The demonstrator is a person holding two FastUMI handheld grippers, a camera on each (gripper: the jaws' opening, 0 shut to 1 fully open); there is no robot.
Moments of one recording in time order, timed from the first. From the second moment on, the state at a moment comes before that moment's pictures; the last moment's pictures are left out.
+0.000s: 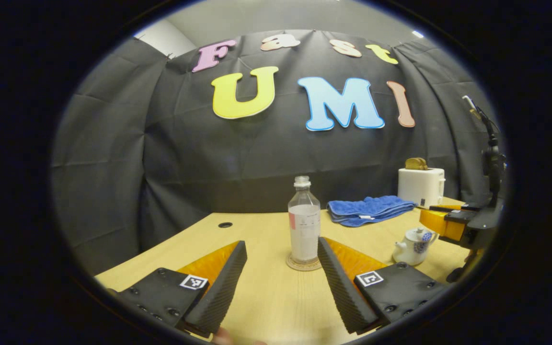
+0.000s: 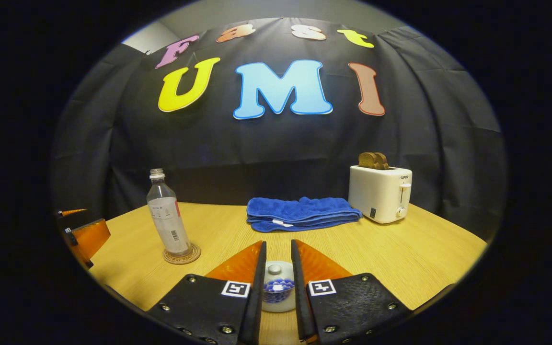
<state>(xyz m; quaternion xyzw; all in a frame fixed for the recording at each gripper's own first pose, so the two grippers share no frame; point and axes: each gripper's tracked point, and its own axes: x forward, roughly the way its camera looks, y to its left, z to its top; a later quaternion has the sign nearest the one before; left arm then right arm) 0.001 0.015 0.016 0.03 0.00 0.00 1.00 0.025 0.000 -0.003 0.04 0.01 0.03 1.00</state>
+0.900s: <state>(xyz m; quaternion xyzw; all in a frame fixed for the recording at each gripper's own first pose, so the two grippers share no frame) -0.073 -0.001 0.045 0.02 -0.03 -0.01 1.00 -0.084 0.021 0.033 0.03 -0.05 0.05 1.00</state>
